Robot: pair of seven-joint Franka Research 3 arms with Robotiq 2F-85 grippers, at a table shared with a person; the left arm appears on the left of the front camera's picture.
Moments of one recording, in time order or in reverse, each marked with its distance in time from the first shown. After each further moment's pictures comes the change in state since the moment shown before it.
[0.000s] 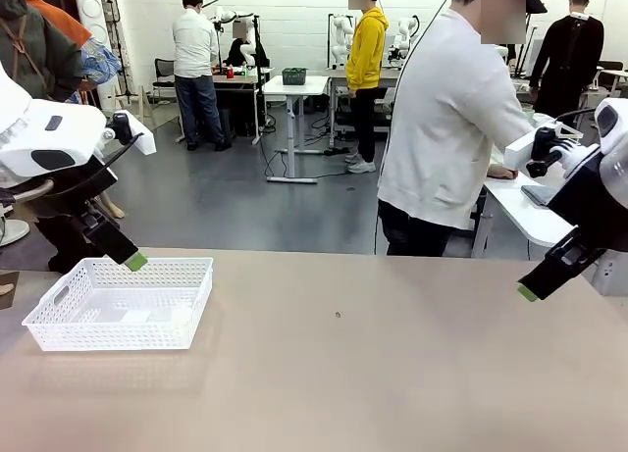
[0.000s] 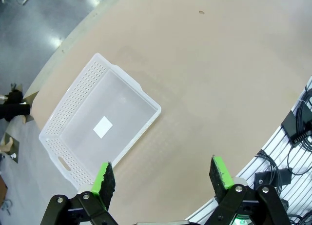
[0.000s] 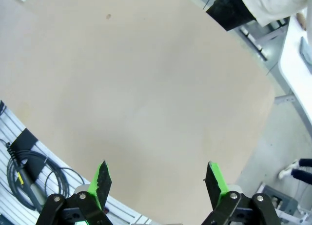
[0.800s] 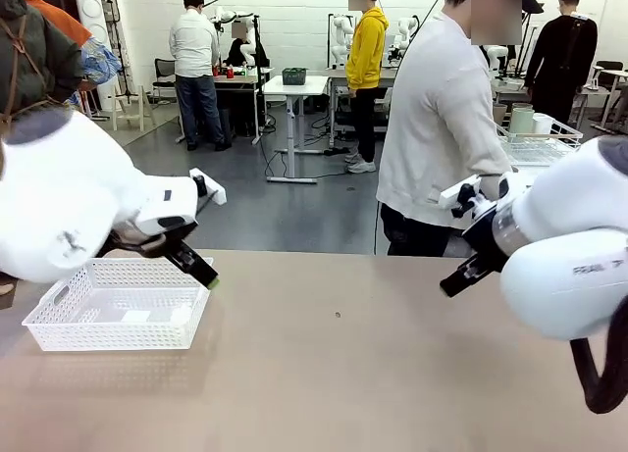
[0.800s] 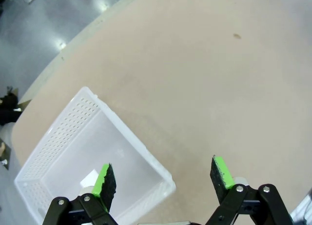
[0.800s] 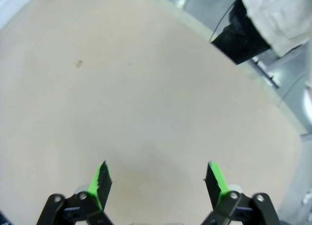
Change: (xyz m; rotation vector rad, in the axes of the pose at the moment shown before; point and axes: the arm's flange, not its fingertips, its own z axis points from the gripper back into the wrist) left arm 0.041 0.013 -0.145 0.023 -0.058 0.074; right arm 0.054 -0.029 -0.170 0.046 -0.165 -0.038
